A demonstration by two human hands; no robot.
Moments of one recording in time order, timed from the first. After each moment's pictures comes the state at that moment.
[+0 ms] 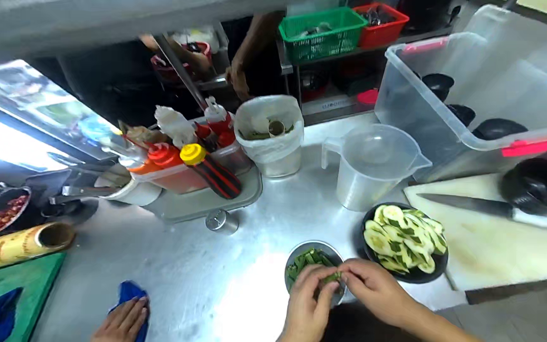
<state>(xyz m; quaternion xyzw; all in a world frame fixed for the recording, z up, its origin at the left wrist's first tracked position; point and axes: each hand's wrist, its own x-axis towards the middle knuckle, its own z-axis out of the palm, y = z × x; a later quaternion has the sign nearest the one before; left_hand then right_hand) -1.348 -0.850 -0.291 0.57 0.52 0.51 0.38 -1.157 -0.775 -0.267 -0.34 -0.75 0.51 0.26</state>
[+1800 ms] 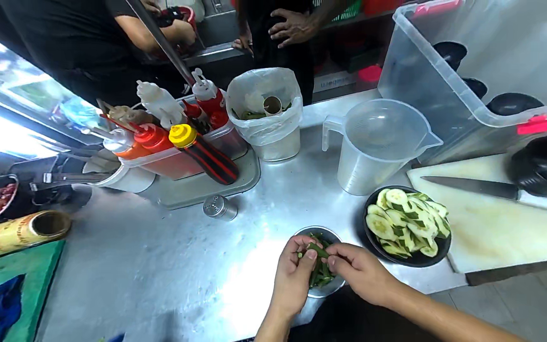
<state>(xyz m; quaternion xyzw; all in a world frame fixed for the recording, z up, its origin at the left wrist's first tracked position) -1.373 -0.830 -0.284 0.37 0.44 0.60 0.56 -1.187 -0.774 -0.264 -0.38 -0.68 0.60 0.20</state>
